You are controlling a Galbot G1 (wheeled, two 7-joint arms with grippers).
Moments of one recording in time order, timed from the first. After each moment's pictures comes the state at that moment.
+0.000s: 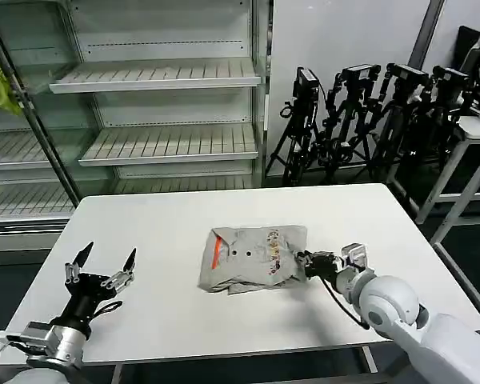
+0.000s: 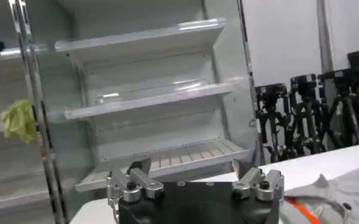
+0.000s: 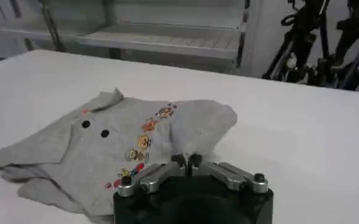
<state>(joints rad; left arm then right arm) 1.54 -1.24 -0.77 -2.27 -0.25 0.28 0.06 -0.75 0.67 -0.08 1.95 1.01 -0.56 0.25</state>
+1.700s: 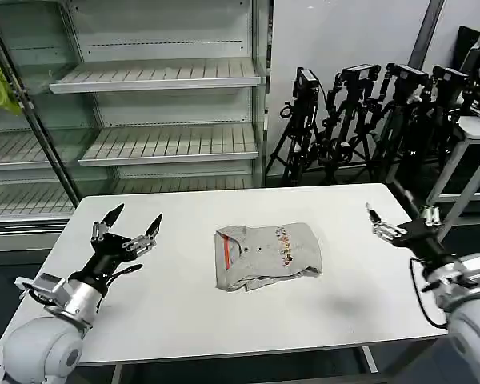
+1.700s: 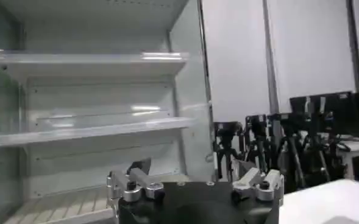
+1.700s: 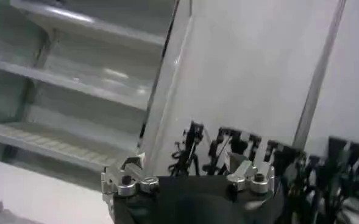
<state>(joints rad) 1.27 -1.04 -0.63 -2.19 -0.52 0.30 0.07 -1.38 0.79 0.82 2.20 0.55 -0.27 0.02</state>
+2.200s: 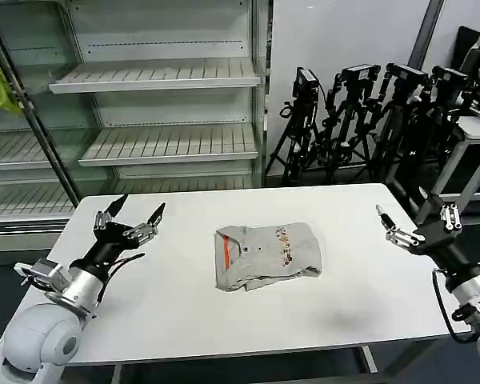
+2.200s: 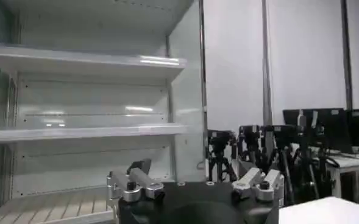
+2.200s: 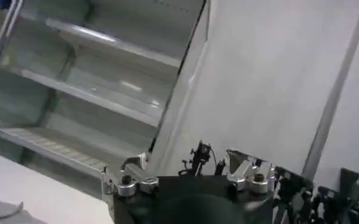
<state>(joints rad) 1.22 -1.01 -0.62 -2.19 -0.61 0.32 0.04 -1.47 0.83 0.96 2.26 0.52 -0.22 -0.12</state>
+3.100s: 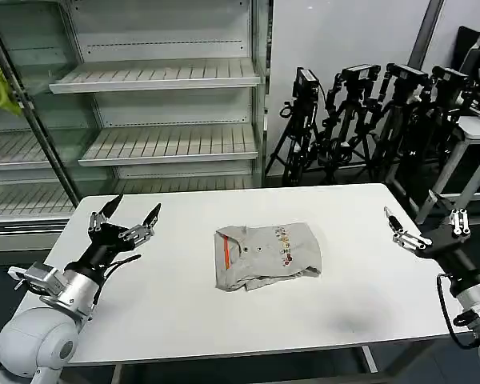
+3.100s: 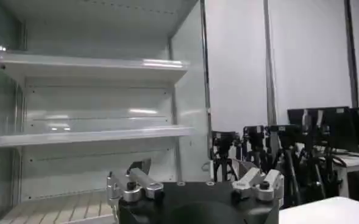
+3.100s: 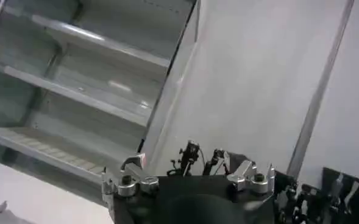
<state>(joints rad) 1.25 -1.02 -0.64 -2.21 -0.58 0.31 0.04 -1.49 0.87 0.97 2.26 0.48 -0.19 -0.09</state>
